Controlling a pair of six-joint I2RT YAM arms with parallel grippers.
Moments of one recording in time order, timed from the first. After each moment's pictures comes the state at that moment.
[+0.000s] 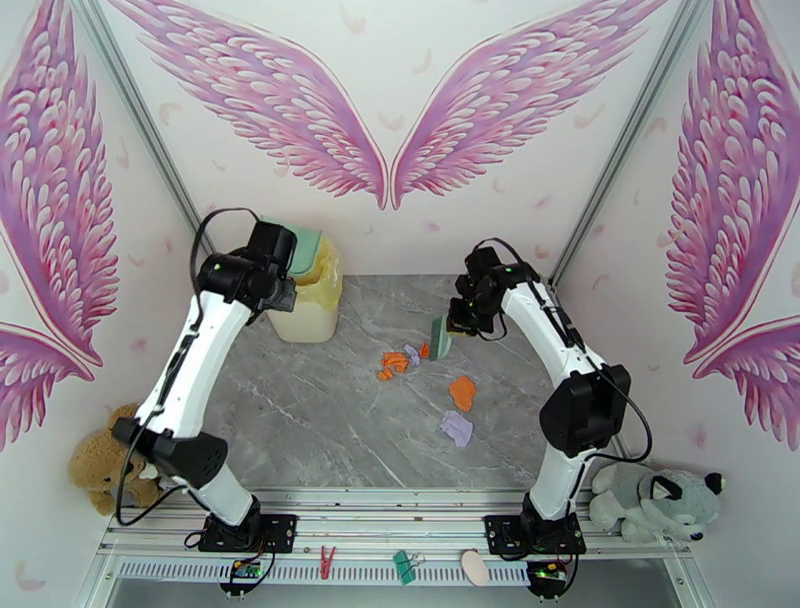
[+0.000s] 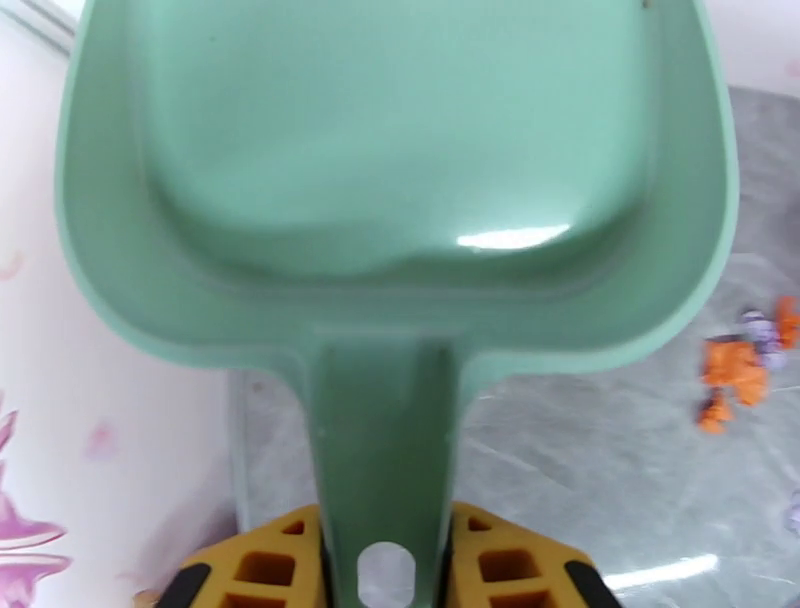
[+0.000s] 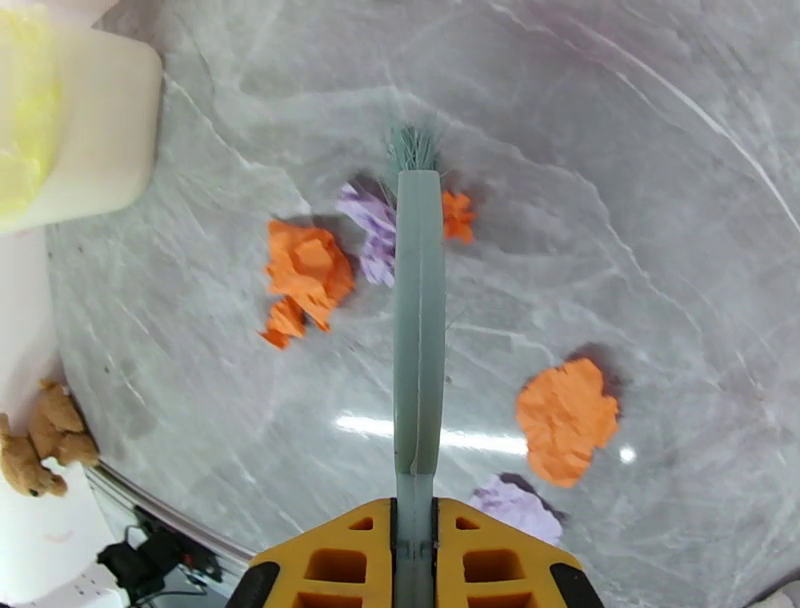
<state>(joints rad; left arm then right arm) -0.33 1.59 2.01 -1.28 -0.31 -0.08 0.24 1.90 1.93 -1.23 -0.29 0.37</state>
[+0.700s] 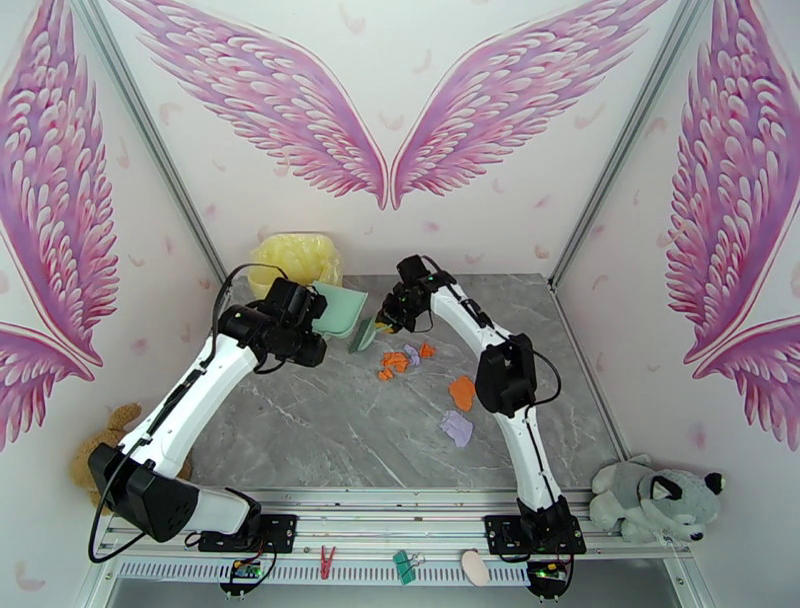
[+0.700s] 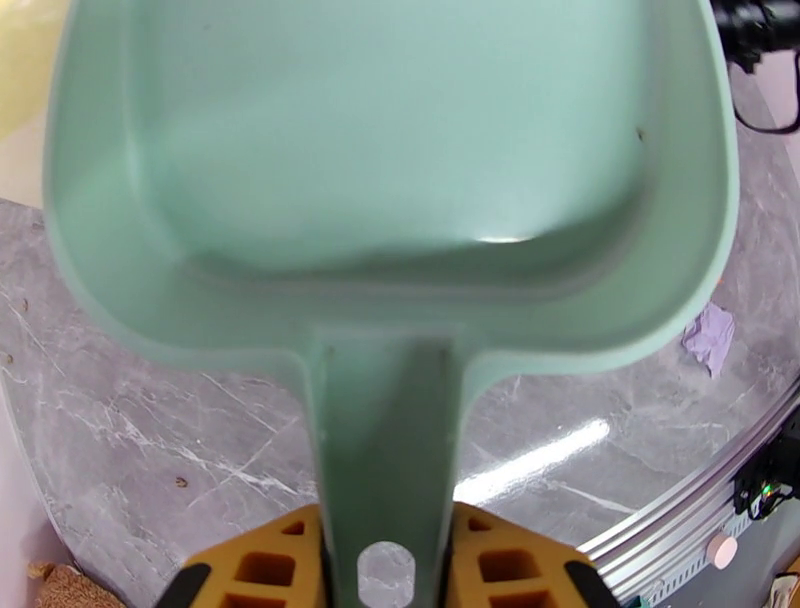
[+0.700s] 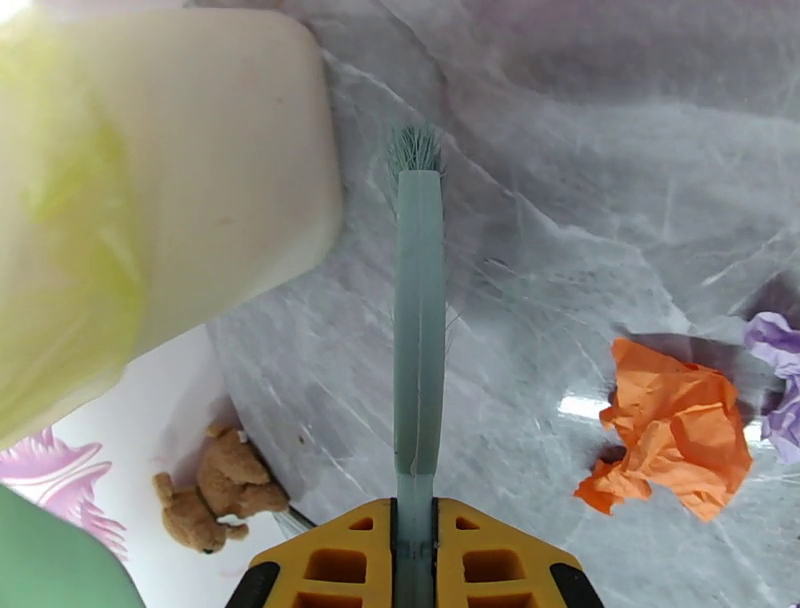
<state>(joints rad) -0.43 1.43 1.47 -1.14 0.04 -0.11 0.45 2.38 2.26 -0.98 -0.55 0.83</state>
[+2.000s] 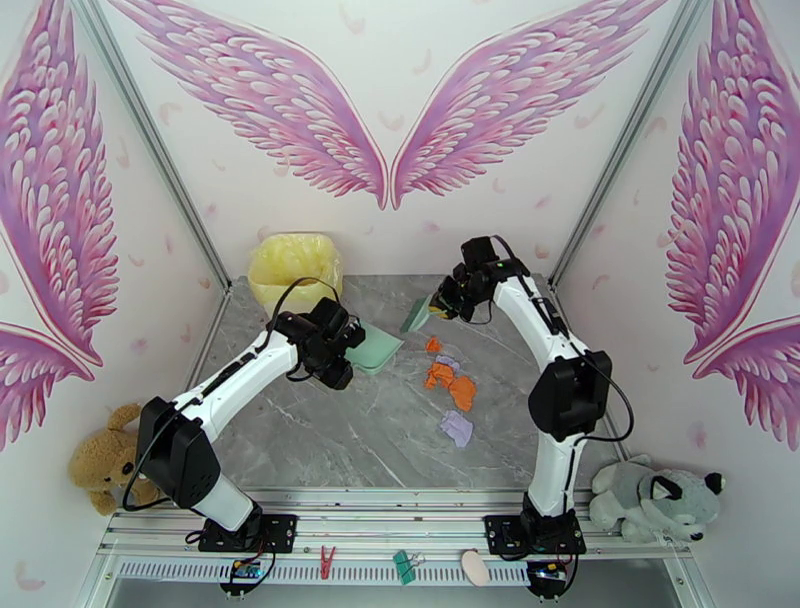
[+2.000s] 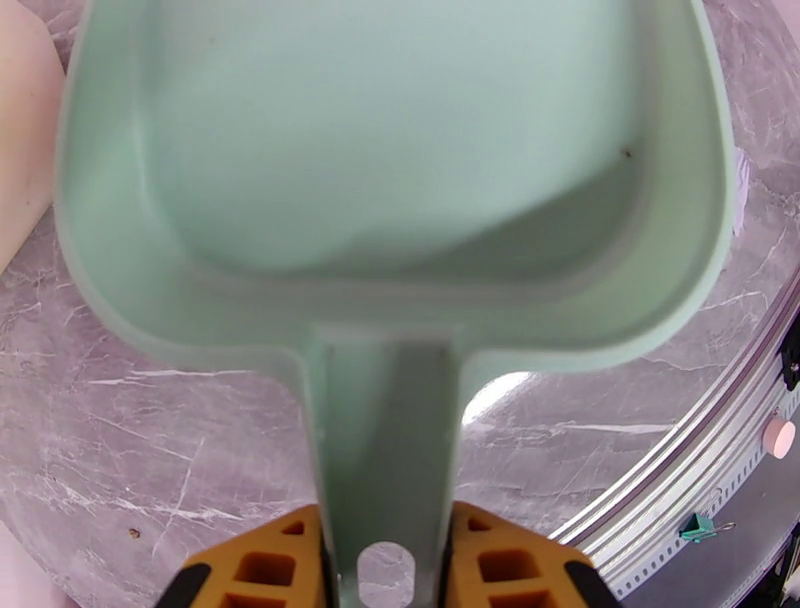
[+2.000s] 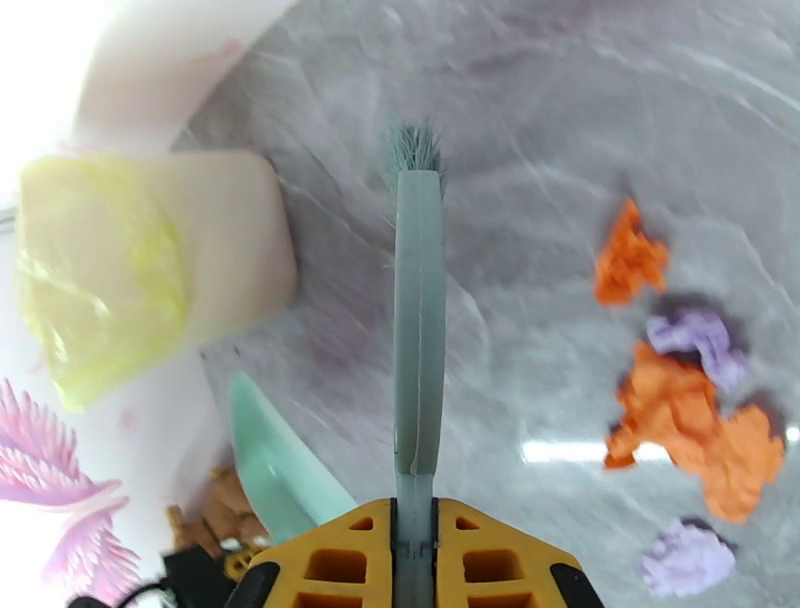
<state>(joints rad) -0.53 1.60 1.41 -1.10 0.11 0.07 0.23 2.05 2.03 -1.00 -0.45 0.78</state>
